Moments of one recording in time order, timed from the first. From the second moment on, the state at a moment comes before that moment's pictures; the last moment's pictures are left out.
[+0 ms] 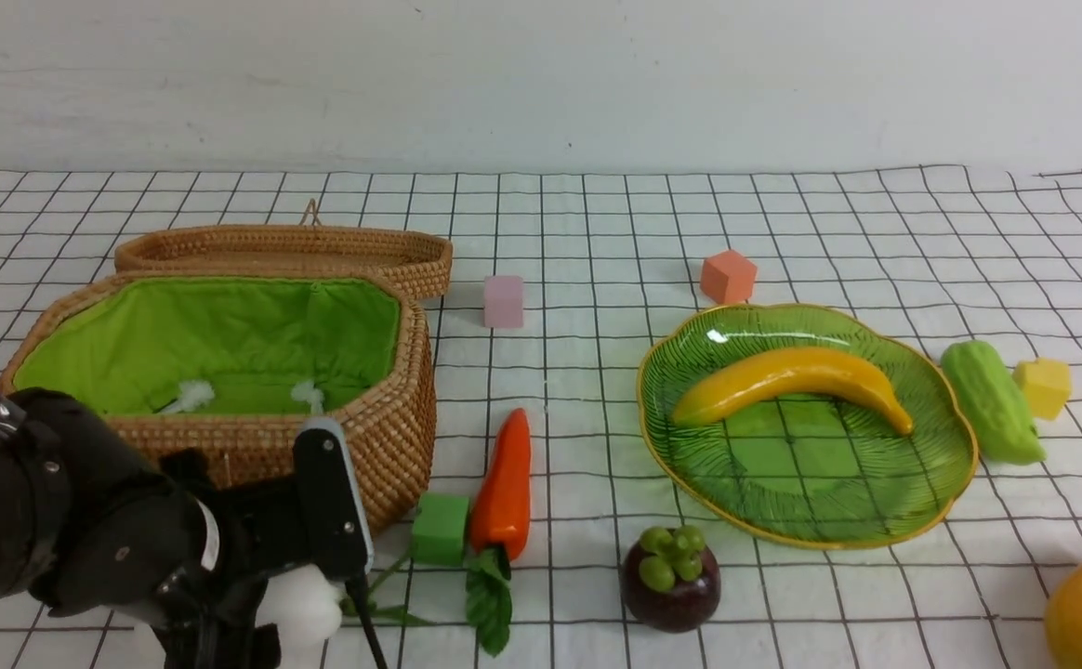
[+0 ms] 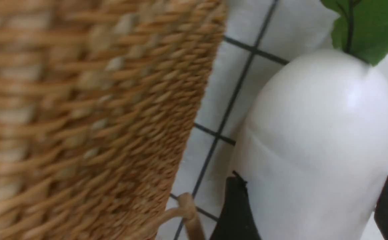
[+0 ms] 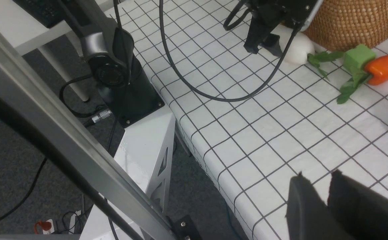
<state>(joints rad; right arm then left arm) 0.46 0.41 -0.92 0.70 1.26 -0.41 -0.44 1.48 -0.70 0.30 0.49 0.55</state>
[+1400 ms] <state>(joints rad) 0.46 0.40 -0.92 0.69 0.88 -0.41 -0.43 1.17 -0.99 0.57 0.64 0.45</state>
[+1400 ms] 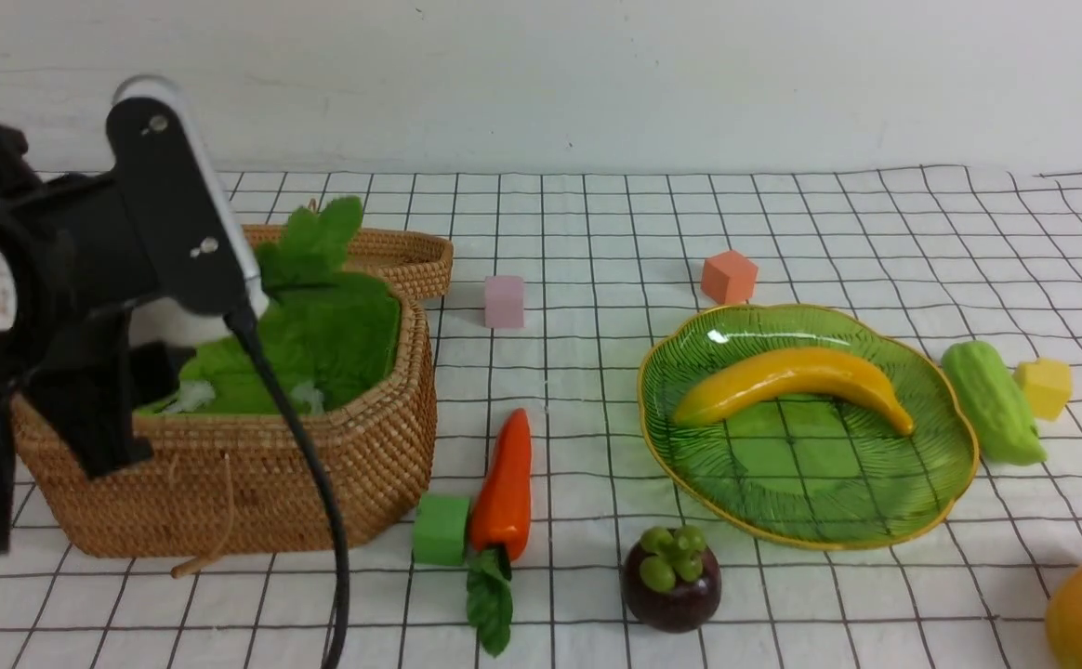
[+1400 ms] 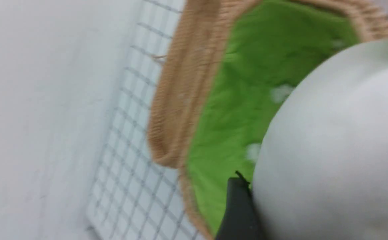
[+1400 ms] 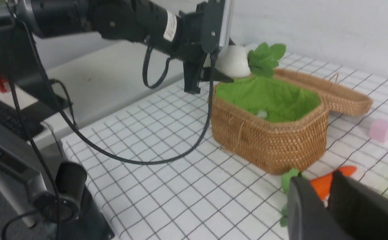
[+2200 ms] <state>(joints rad) 0.46 0.40 -0.92 0.69 0.92 -0.41 -0.36 1.31 -1.03 0.54 0.68 0.18</state>
